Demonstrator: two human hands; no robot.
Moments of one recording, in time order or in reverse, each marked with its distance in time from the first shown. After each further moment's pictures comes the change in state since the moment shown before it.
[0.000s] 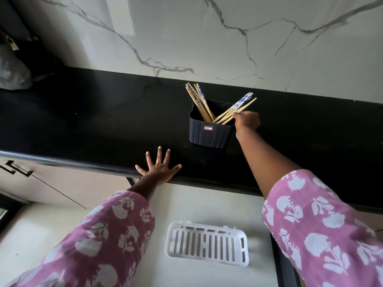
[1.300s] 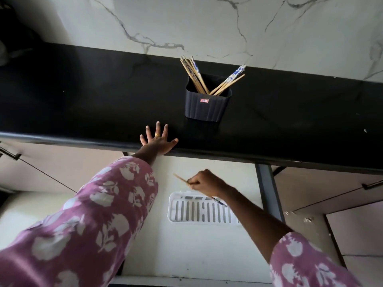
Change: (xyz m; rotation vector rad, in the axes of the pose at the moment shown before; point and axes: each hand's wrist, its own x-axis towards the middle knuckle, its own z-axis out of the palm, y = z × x) left_hand -0.009 -0.002 -0.008 0.055 -0.017 0.084; right_hand -0.197 0.150 -0.031 -0.774 -1.046 -0.460
